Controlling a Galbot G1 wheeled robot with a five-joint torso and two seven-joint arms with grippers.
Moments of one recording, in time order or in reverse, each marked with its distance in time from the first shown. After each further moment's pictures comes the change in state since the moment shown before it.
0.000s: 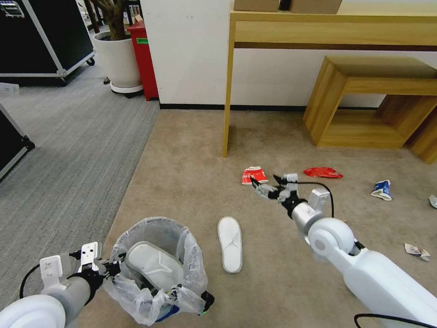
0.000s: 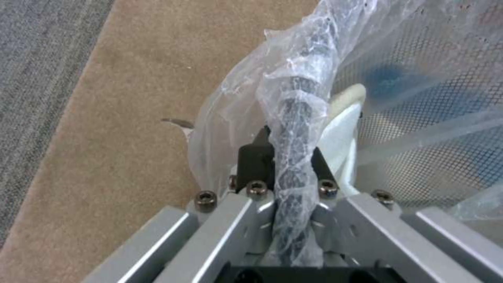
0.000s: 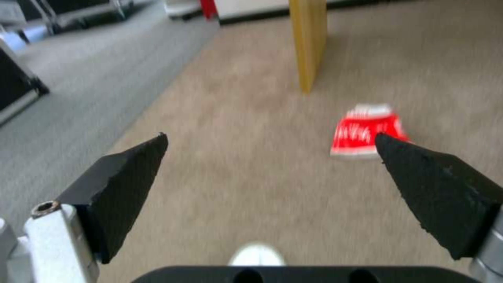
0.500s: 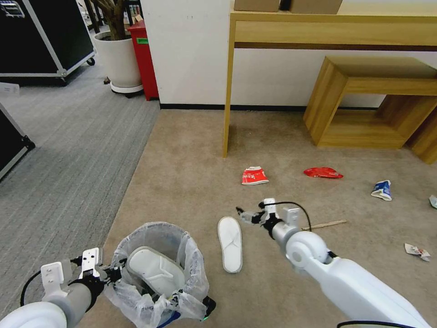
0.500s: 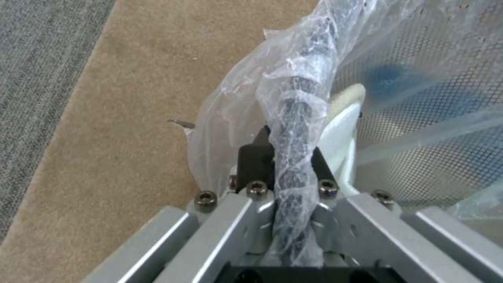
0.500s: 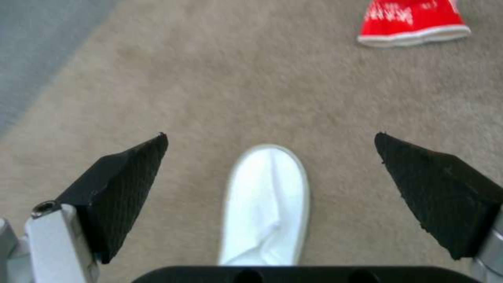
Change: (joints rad) left arm 0.021 -0.027 -0.002 0.007 0.024 0.003 0.010; right arm 0.157 0.092 -0.257 -0.172 0.038 -0.130 0.127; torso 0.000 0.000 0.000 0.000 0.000
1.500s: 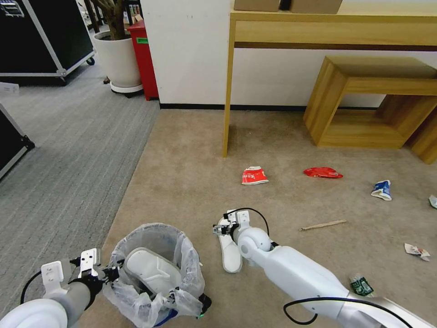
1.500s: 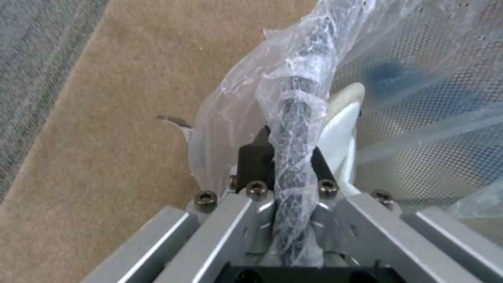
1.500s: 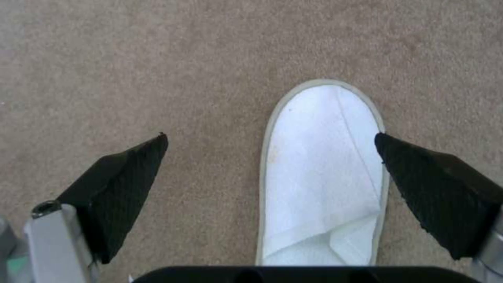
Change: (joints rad) left arm -0.061 -0.028 0.044 0.066 -0.022 0.003 0.002; right arm 0.146 0.291 -0.181 -0.324 -0.037 -0.090 0.124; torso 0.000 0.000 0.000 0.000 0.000
